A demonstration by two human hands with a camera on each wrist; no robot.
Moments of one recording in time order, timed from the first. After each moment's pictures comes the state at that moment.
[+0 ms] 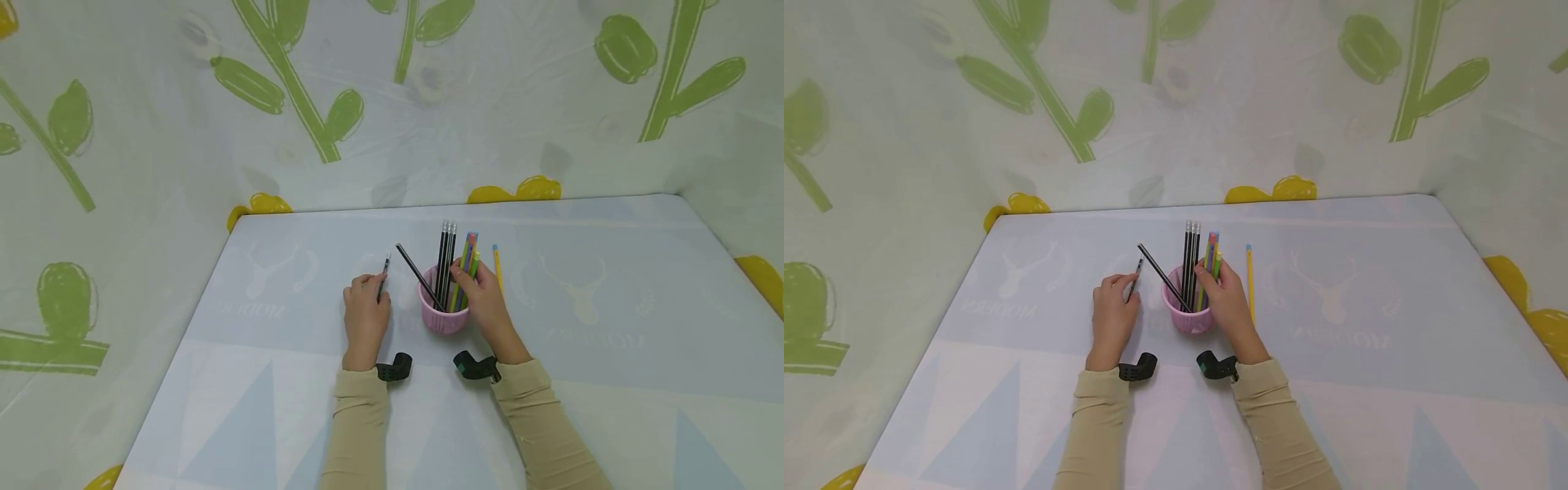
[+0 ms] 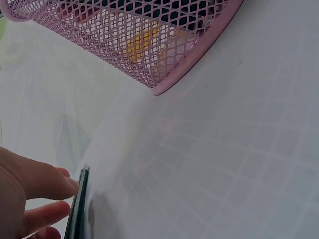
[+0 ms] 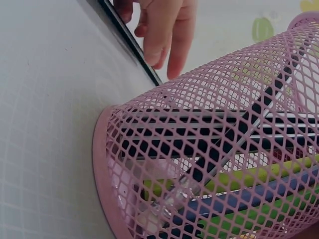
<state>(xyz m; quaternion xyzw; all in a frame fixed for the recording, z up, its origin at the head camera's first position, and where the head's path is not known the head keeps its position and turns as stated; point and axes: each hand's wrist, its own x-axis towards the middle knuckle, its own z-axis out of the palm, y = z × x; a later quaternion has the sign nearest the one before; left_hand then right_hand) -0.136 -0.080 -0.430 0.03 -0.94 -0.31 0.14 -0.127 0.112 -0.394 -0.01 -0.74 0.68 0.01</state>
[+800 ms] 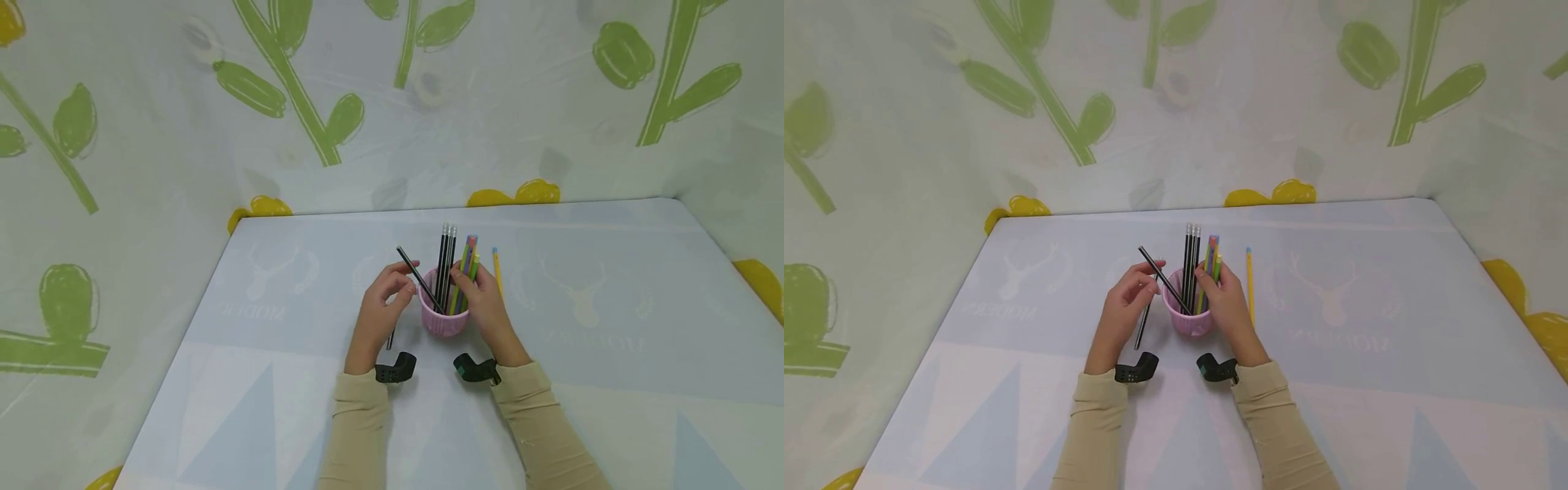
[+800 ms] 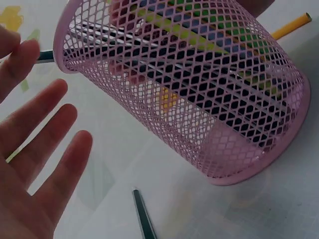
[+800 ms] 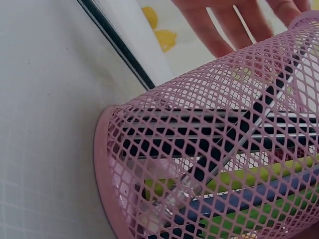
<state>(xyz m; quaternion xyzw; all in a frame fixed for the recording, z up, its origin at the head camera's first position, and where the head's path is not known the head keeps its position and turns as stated) -0.130 -0.072 -0.399 -0.21 -0.77 -0.60 0.09 -0.126 0.112 -0.394 -0.01 -0.74 0.67 0.02</state>
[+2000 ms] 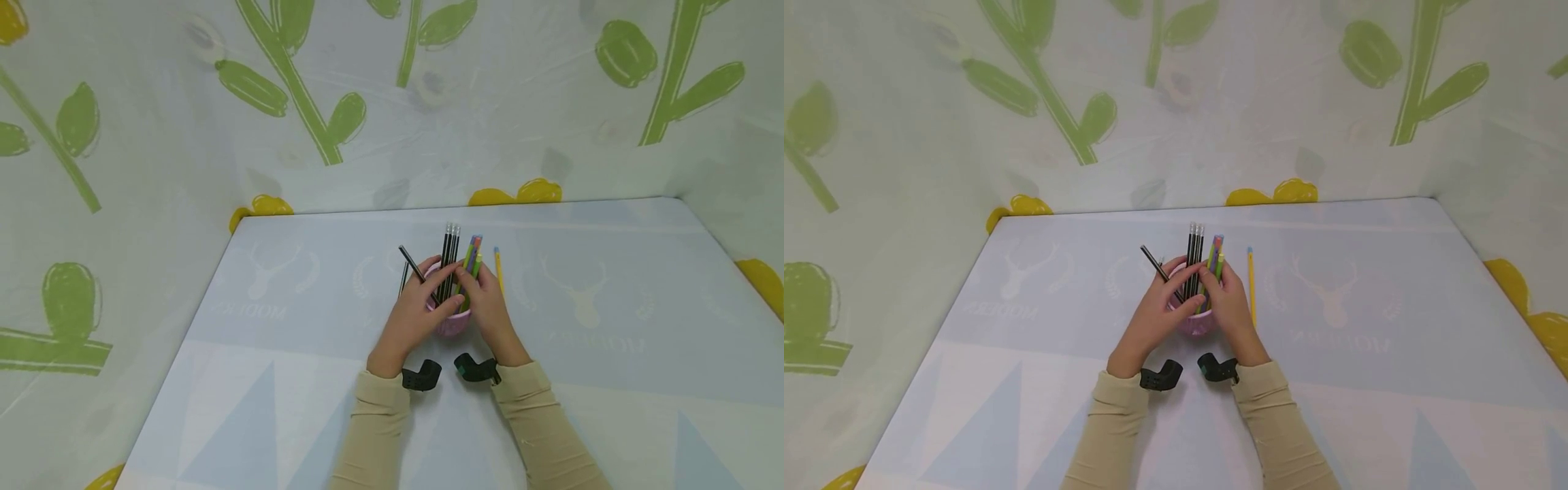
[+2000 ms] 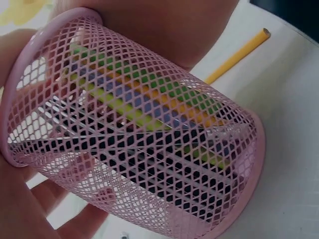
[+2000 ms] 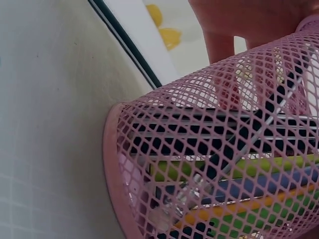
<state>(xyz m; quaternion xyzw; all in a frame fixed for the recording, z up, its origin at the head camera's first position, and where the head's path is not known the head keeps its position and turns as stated) -0.124 -0.034 -0.392 -0.27 -0.86 -0.43 0.07 -0.125 0.112 -0.399 0.00 -0.74 0.67 0.03</state>
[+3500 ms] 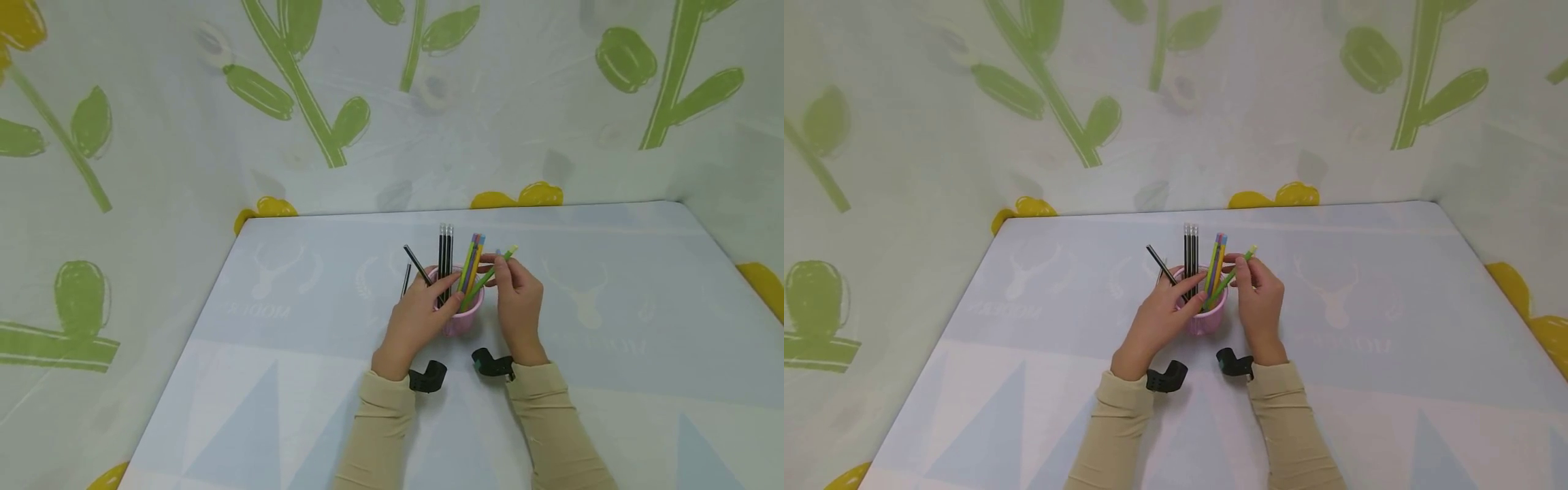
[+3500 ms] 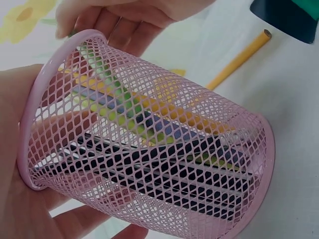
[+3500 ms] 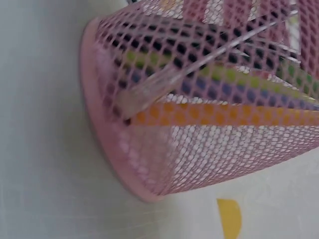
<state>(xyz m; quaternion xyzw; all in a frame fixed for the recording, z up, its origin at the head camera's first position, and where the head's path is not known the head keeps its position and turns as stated) -0.115 -0.029 -0.379 -0.20 -0.93 -0.31 0.02 -0.119 0.136 -0.392 0.04 -0.75 0.60 0.29</state>
